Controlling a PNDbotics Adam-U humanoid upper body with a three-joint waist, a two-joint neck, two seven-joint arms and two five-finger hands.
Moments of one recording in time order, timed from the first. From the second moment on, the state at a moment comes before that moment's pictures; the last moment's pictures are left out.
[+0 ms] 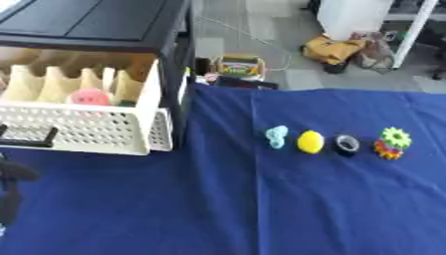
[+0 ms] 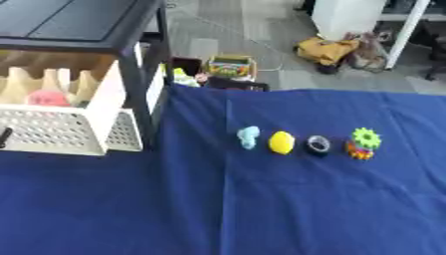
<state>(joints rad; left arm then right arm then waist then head) -0.40 0.99 -0.25 -1.99 -0.48 -0.13 -0.02 -0.50 -0.79 -0.25 -1.98 0.12 0.11 -0.36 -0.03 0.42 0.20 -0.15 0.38</state>
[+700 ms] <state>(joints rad) -0.42 1.03 -0.32 -1.99 -0.54 0.01 -0.23 -0.47 -0.76 -0.18 -1.98 0.11 0.10 -0.57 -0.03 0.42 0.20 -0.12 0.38</state>
